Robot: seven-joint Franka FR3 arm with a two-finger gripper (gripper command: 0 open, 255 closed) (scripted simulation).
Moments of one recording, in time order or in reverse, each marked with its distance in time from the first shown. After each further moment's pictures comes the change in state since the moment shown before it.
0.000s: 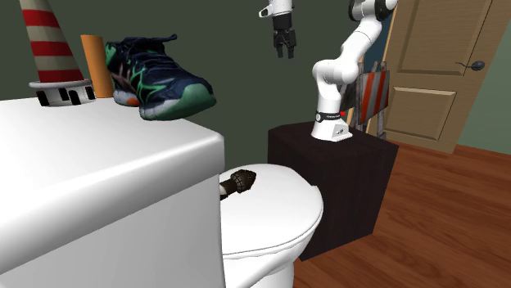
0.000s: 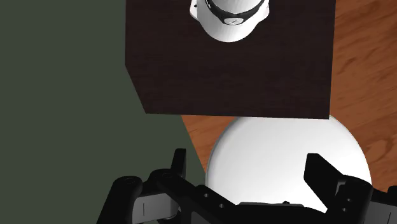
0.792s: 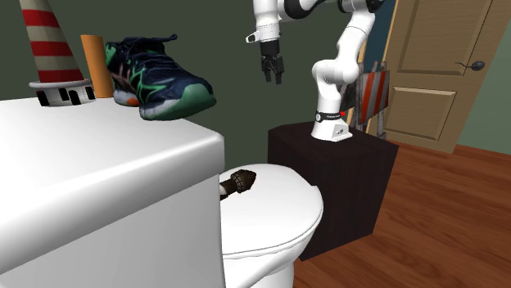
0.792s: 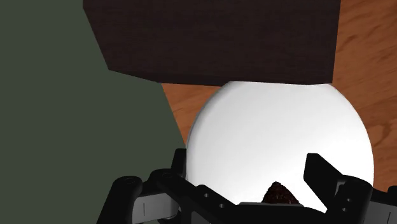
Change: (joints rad) arm 0.044 0.230 0.041 -0.101 0.064 0.364 0.037
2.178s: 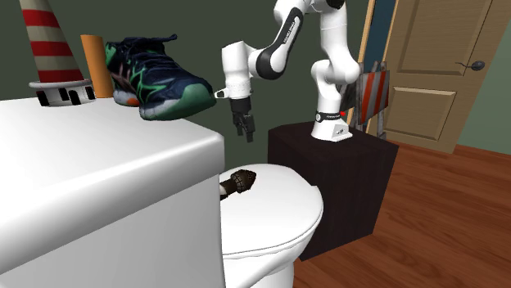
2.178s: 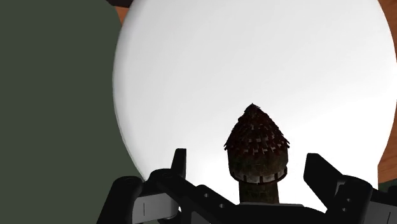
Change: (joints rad) arm 0.082 0.766 0.082 0.259 0.055 0.592 0.048
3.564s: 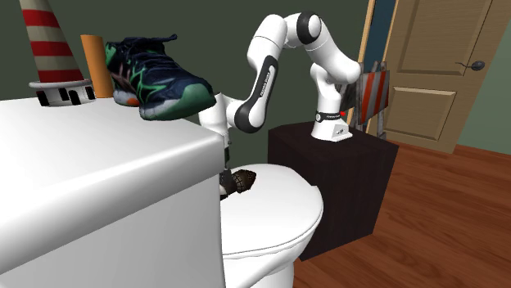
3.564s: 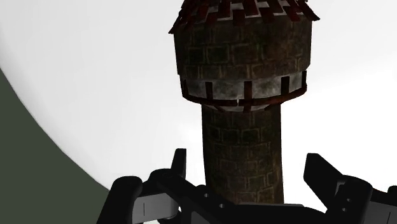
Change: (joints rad) arm 0.079 0.603 0.007 0.525 -0.035 0.138 0.030
